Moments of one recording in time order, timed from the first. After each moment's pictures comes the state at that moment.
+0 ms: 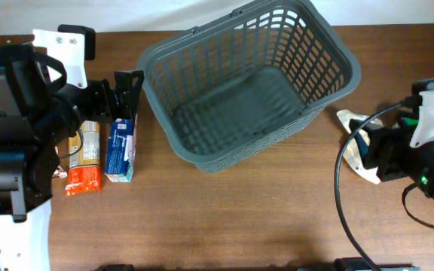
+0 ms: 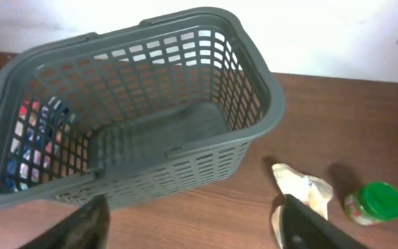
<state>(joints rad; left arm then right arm) 0.00 1.29 1.82 -1.07 0.32 -0.02 0.01 1.05 1.75 -1.28 -0.22 -0.01</state>
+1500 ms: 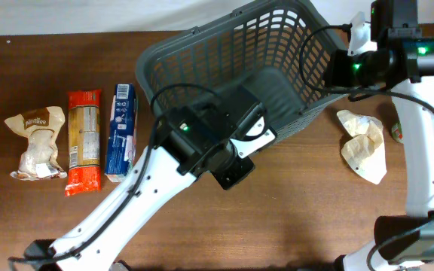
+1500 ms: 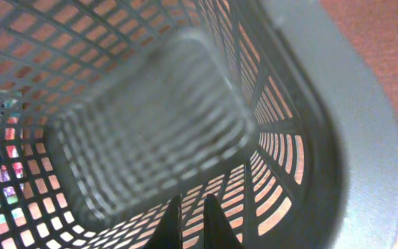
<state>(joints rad) -0.81 1.64 1.83 -1.46 0.06 0.15 0.01 1.75 1.96 -1.30 -0.23 0.16</state>
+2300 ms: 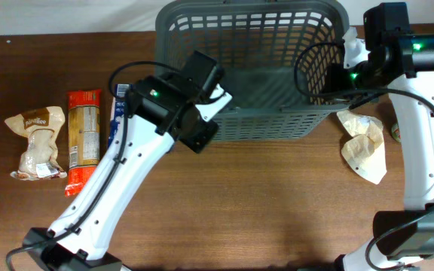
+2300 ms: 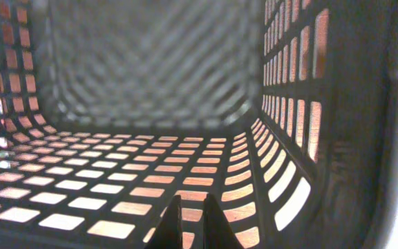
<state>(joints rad) -0.55 1.68 1.83 -1.42 -0.08 0.16 0.01 1.77 1.97 -1.45 -0.23 0.09</state>
